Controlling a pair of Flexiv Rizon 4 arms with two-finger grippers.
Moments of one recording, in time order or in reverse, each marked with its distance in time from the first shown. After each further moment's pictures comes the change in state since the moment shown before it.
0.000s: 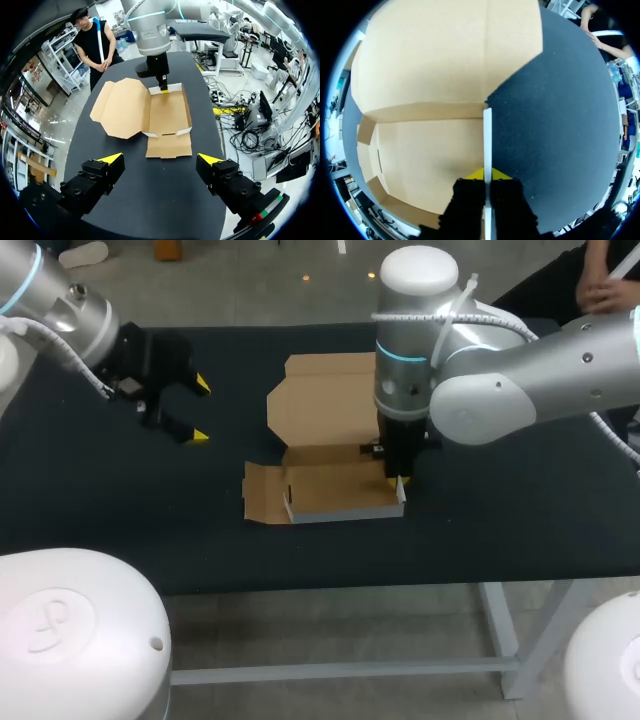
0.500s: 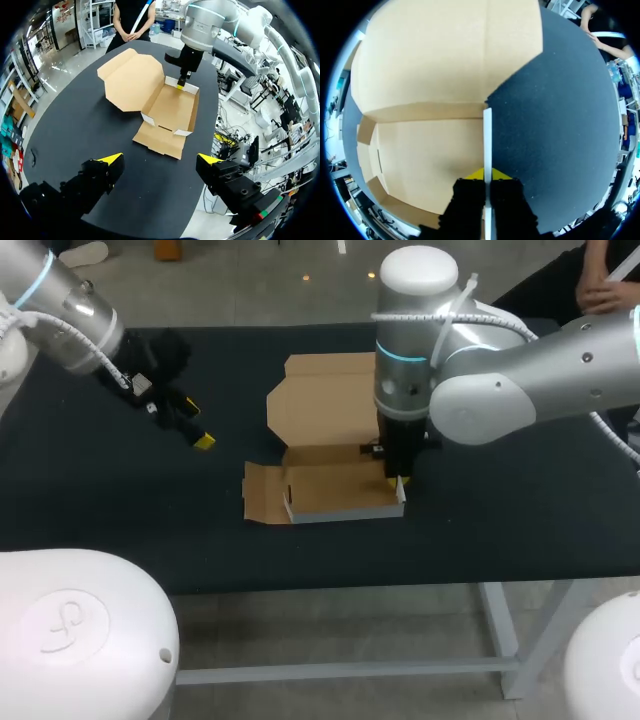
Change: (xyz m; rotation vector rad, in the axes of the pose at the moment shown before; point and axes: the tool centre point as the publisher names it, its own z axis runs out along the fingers) left arm 0.007 0.026 0.028 -0.029 0.085 -0.488; right arm 0.000 0.000 0.000 0.000 0.000 0.000
